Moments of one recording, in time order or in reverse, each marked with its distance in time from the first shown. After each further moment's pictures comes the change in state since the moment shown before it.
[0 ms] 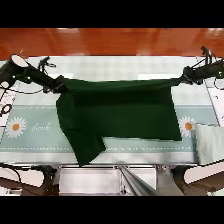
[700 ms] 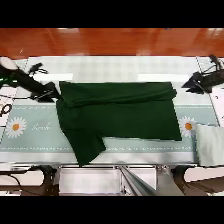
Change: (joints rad) left arm 0.109 0.179 -0.100 0.137 -0.149 -0.020; right arm -0.116 0.149 -0.129 -0.032 0.159 0.094
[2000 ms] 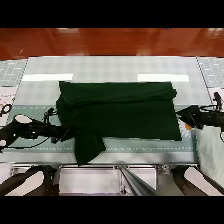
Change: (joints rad) left arm -0.056 0.326 -0.874 -0.394 0.347 0.116; right arm -0.194 0.521 -0.830 0.263 -0.213 -0.194
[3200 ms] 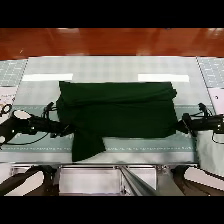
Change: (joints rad) left arm 0.013 -0.004 0.080 -0.018 -0.012 0.049; right arm 0.042 -0.237 0.030 -0.105 0.069 0.017
